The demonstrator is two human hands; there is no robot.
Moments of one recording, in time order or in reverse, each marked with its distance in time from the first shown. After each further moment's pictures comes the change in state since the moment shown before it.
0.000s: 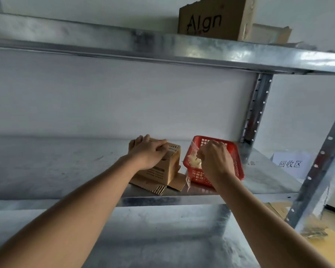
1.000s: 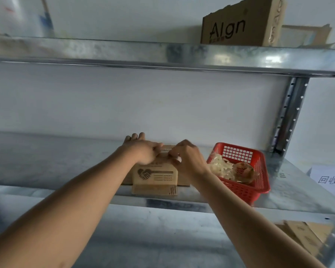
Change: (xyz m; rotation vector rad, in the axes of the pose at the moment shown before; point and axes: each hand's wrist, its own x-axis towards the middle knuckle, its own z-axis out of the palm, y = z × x) left_hand -0.023 -0.044 -0.055 0.295 -0.100 -0.200; right_hand 0.021 -0.088 0.035 0.336 -0.162 -0.386
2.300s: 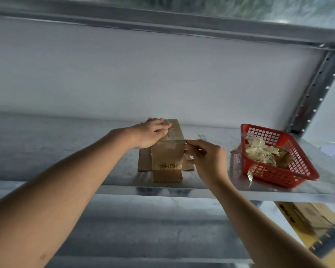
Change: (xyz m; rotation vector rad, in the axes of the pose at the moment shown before) left_hand 0.037 -0.111 0.033 -0.472 -0.107 0.321; right_hand -0.007 -0.044 0.090 0.541 0.365 0.234
